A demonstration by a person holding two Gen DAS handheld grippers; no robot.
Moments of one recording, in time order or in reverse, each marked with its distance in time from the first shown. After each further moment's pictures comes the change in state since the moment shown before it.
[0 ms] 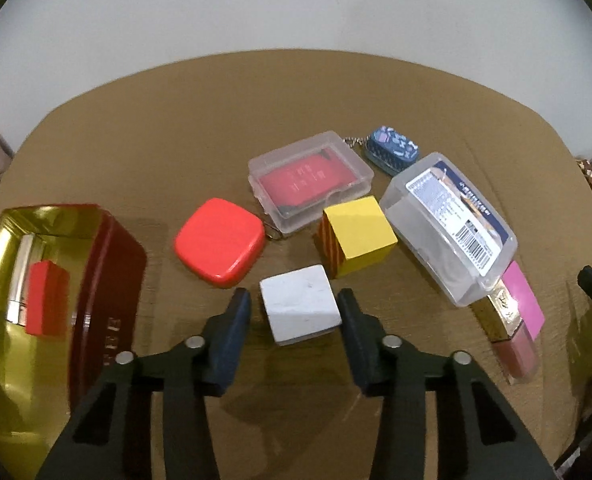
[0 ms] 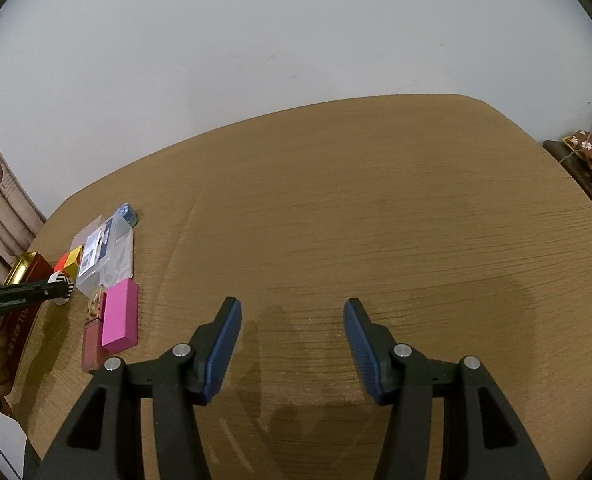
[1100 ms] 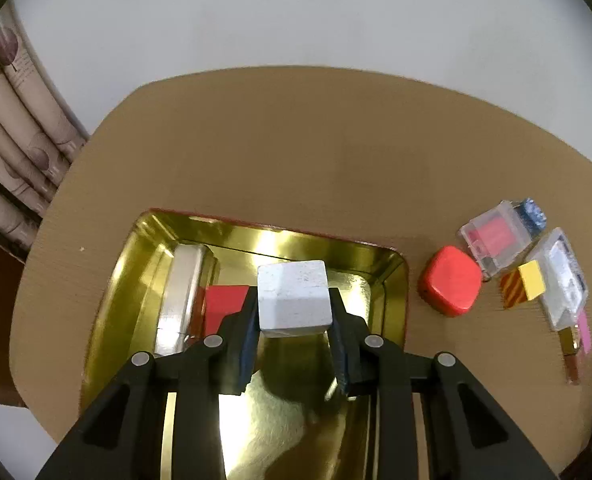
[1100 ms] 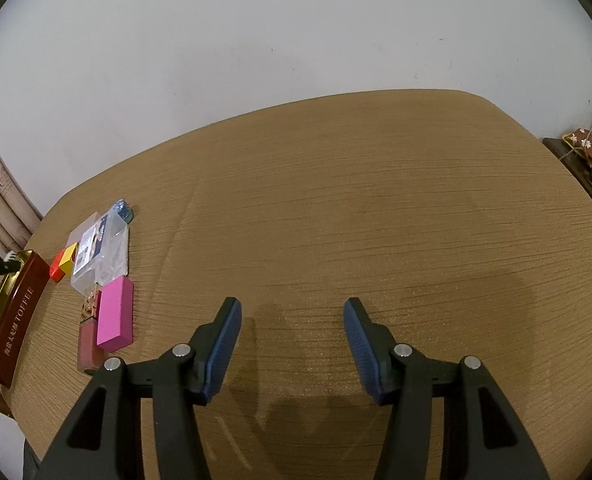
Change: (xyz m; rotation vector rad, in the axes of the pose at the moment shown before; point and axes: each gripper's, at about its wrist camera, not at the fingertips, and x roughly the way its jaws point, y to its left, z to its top) left arm -0.031 0.144 0.017 -0.124 0.004 0.167; right arm -0.001 -0.007 0.000 0.003 0.017 -0.020
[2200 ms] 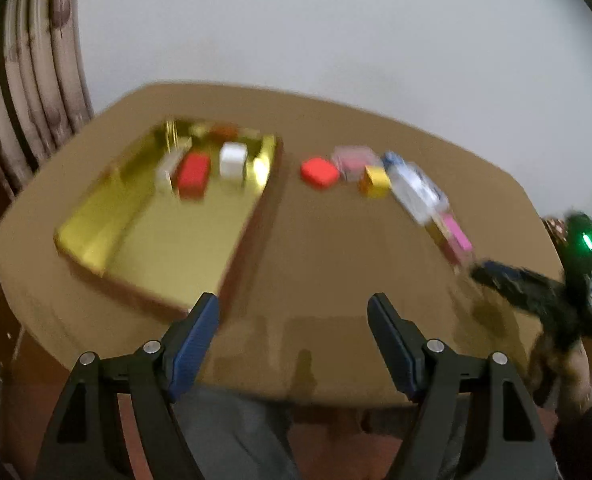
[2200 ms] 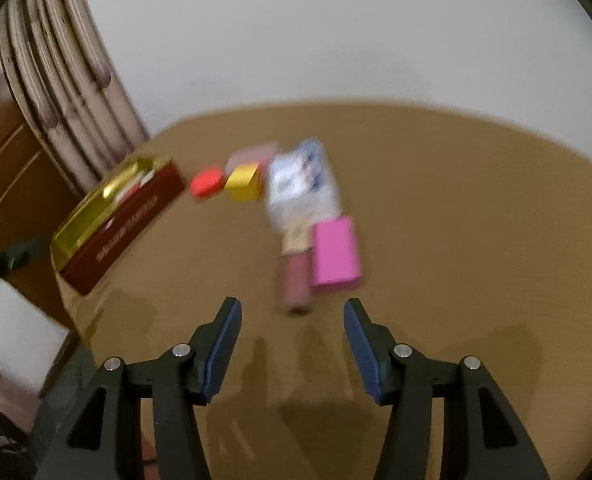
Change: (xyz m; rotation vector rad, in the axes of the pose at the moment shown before) left arm -0.148 -0.049 -0.191 -0.104 -0.168 -0.210; right arm -0.007 0.143 -0.033 -0.294 0.170 0.310
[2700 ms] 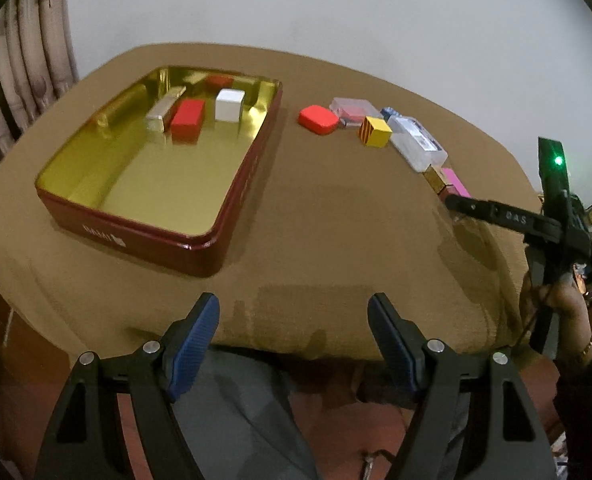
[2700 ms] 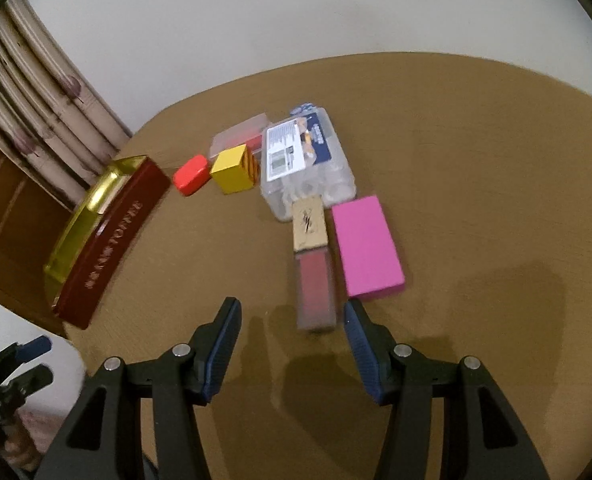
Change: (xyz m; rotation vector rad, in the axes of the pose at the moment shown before) left arm 0.018 0.020 -0.027 -0.001 0.099 -0.056; right arm 0.038 0.003 0.021 0.088 0.065 -0.021
